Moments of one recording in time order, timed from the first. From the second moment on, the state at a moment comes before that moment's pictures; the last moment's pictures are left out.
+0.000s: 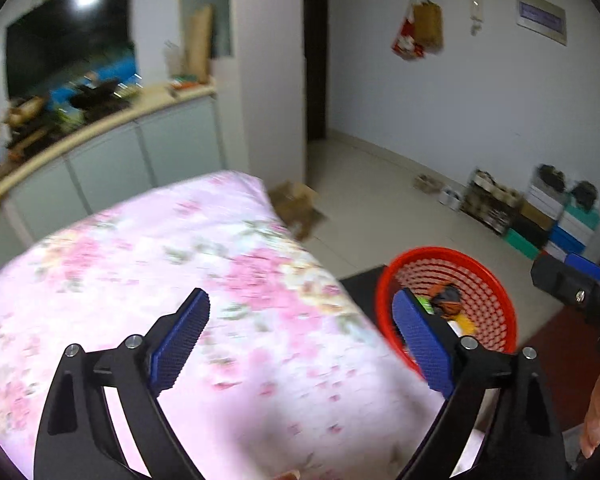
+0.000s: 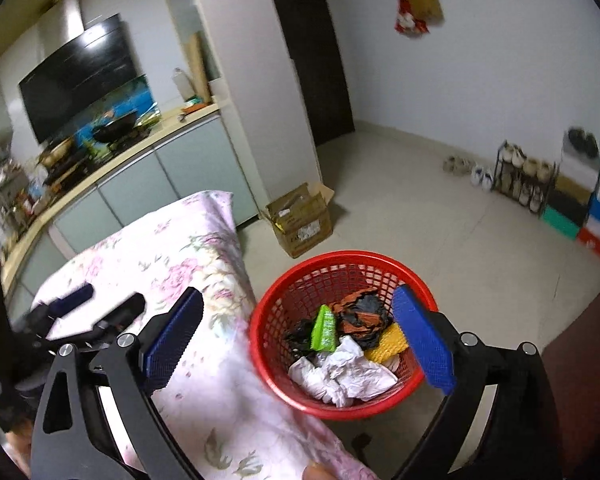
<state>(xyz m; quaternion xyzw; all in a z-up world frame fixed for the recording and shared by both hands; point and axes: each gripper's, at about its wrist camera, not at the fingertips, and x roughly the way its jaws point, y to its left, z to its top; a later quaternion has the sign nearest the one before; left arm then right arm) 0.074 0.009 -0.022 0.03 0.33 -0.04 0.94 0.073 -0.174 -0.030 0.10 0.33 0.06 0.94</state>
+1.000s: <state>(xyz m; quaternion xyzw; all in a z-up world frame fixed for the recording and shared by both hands) -0.041 0.061 0.001 0.01 0.26 0.07 0.96 -0.012 -0.119 -0.021 0.04 0.26 0.10 0.96</state>
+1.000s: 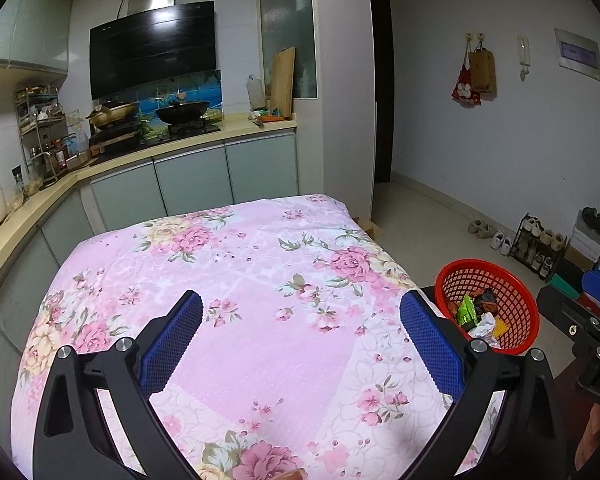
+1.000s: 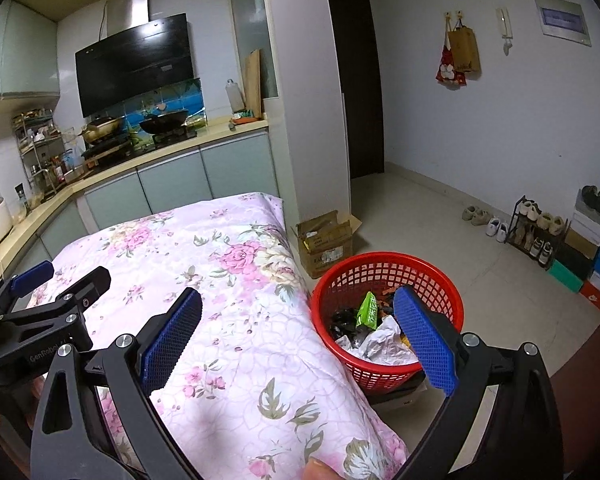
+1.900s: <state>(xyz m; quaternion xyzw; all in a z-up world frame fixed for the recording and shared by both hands) -0.047 0.060 0.002 0.01 0.26 0.08 0.96 -0.017 -0.121 -0.019 0.04 0.25 0.10 0.96</state>
